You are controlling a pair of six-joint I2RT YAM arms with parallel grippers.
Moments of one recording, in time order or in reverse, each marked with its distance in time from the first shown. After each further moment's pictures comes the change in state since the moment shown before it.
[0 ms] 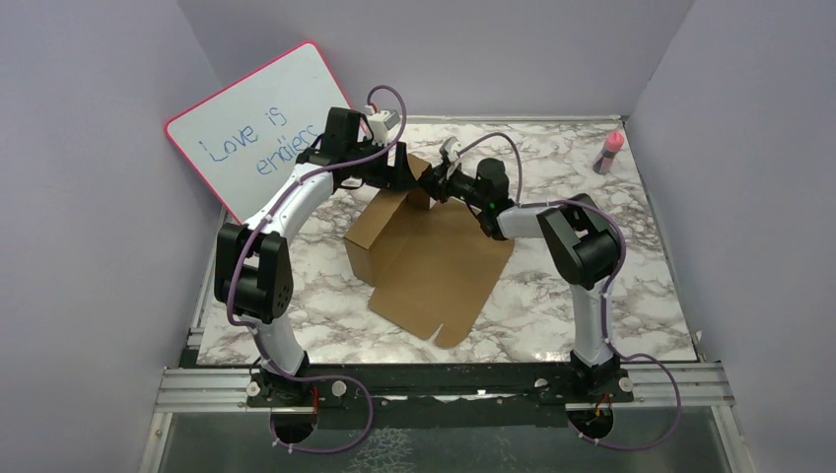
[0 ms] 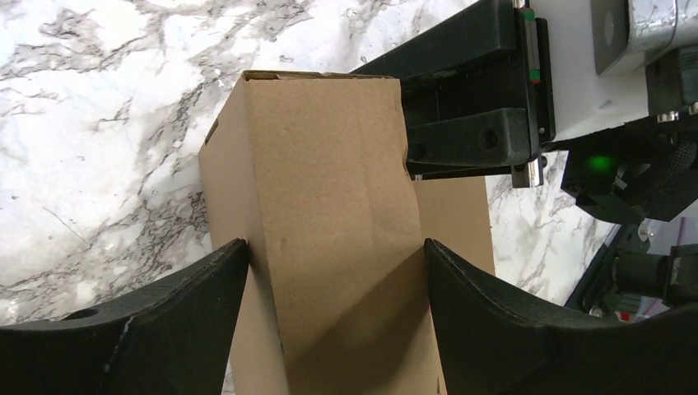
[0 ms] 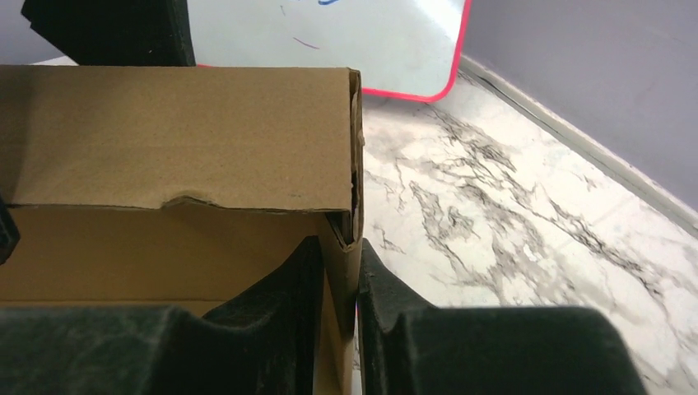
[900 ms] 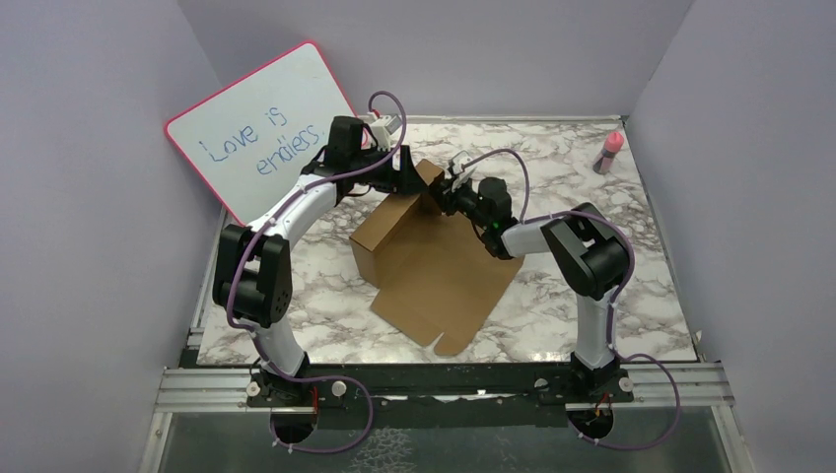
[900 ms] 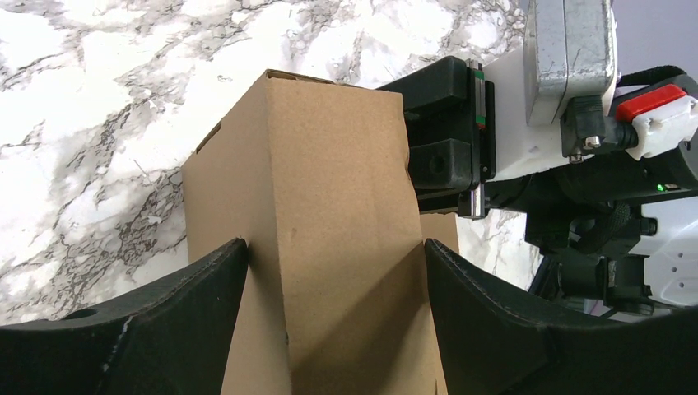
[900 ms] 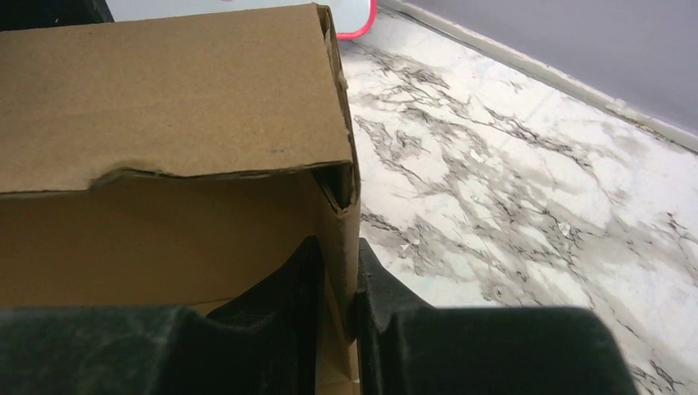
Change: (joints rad) left arm -0.021 -0.025 -0.124 0.211 0.095 -0.154; right arm 0.047 -0.109 -0.207 0.025 0.324 0.005
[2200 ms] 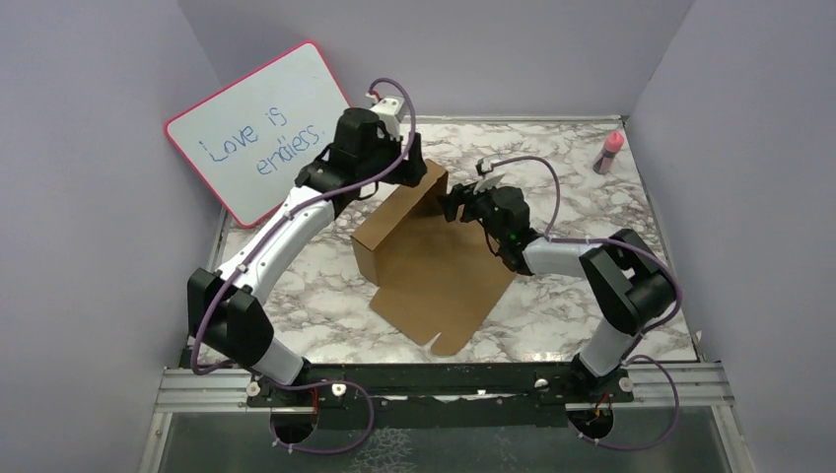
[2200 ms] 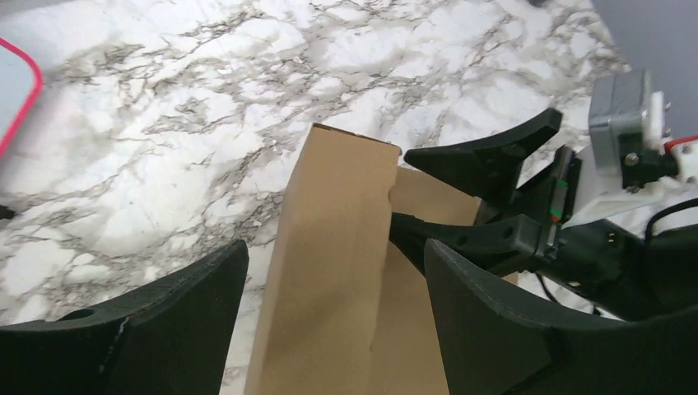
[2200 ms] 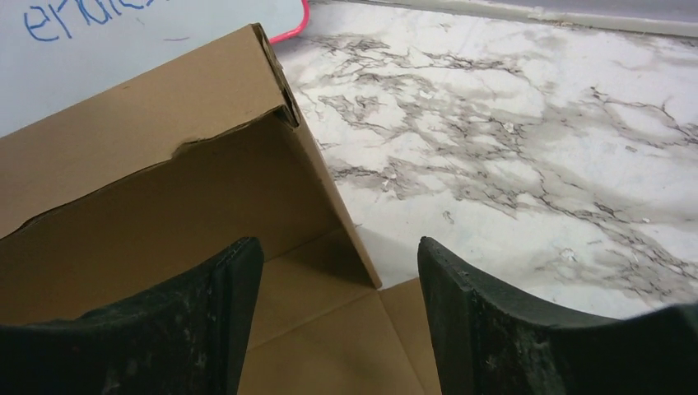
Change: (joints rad) left arm -0.121 -0.206 0.076 -0.155 -0.492 0.038; right arm 0.028 -0.261 -0.185 -0.116 0.251 0.222
